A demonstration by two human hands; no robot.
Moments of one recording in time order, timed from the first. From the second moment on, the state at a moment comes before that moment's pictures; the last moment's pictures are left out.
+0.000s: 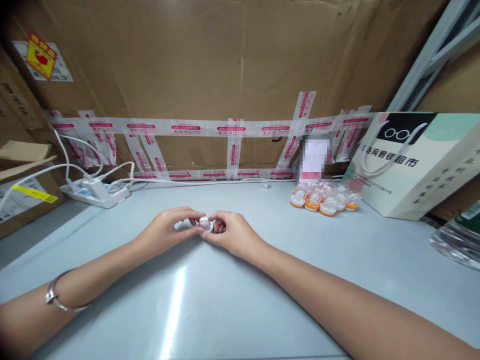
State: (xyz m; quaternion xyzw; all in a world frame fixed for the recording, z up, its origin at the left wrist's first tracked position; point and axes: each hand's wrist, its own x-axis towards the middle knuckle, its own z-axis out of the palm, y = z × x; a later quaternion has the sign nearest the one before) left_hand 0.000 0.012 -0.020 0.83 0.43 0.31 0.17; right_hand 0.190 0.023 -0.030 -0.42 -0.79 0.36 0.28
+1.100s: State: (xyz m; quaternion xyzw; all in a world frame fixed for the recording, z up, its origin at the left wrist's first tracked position) left_hand 0.006 -0.016 0.013 0.62 0.43 0.39 0.53; right_hand 0.208 0.029 0.044 -0.33 -0.66 0.44 0.51
